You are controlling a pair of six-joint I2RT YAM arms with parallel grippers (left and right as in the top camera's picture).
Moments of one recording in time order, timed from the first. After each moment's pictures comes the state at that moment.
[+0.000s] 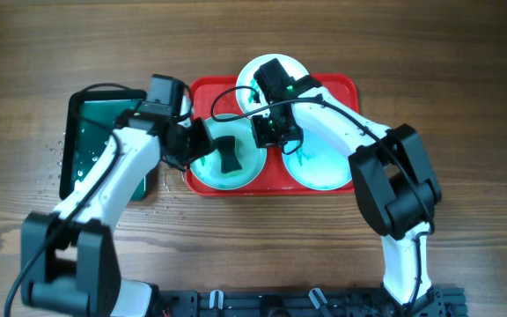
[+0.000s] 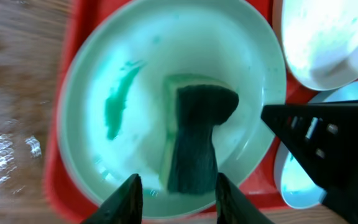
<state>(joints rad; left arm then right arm) -0.22 1.63 1.07 -0.72 0.31 -0.59 0.54 2.16 1.56 -0.80 -0.24 0.33</state>
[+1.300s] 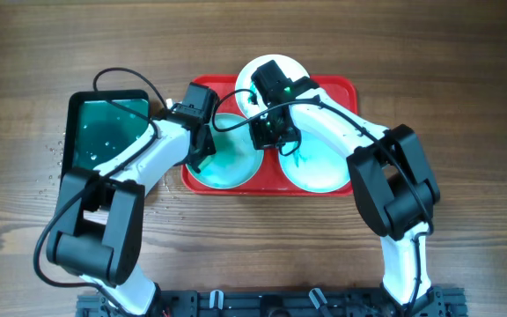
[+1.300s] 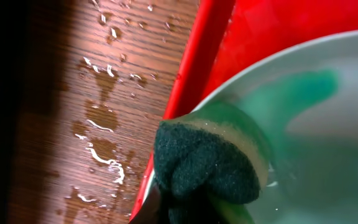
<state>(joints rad) -0.32 1.81 1.08 -0.65 -0.23 -0.57 0.55 2.16 1.56 -0.80 -0.25 0.33</state>
